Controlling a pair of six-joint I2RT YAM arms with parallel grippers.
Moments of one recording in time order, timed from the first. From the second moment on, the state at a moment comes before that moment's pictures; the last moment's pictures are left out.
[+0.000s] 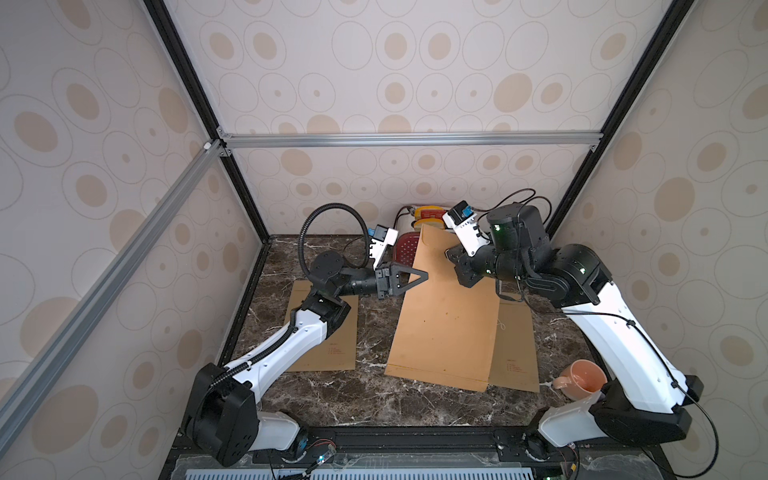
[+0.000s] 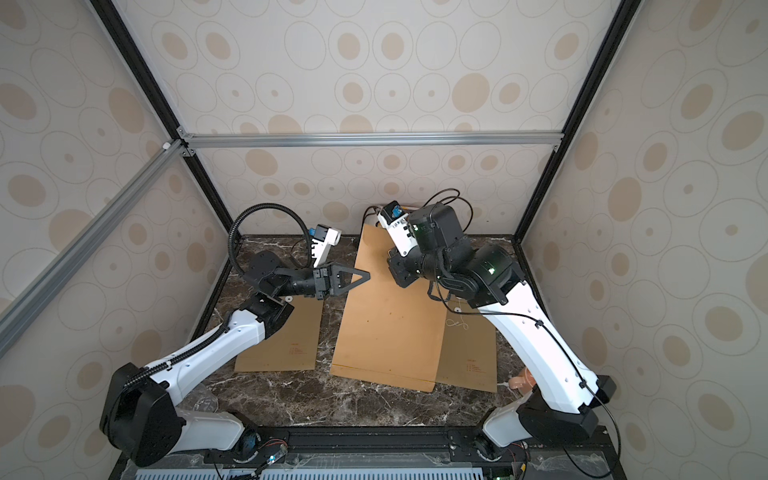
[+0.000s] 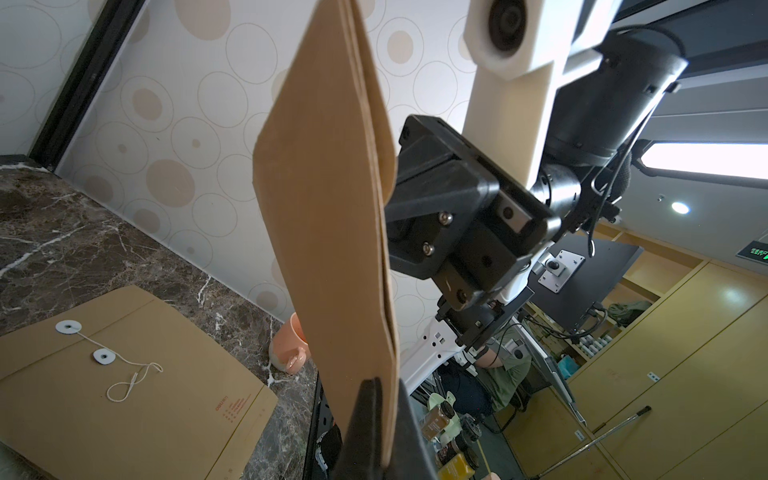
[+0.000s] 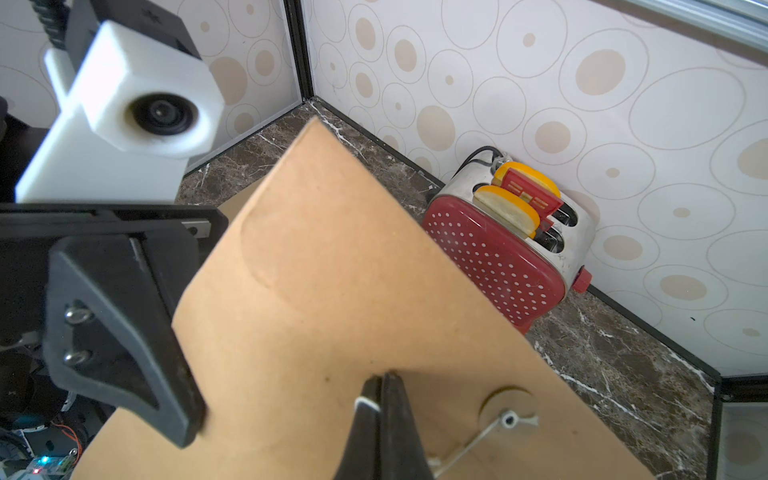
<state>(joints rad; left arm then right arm) -0.52 1.35 1.02 0.66 1.04 -0.99 0.85 1.45 1.99 -1.11 0.10 -0.04</state>
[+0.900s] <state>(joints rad) -0.52 1.32 1.02 0.46 1.02 -0.84 0.86 1.58 2.25 -1.50 0.13 0.06</state>
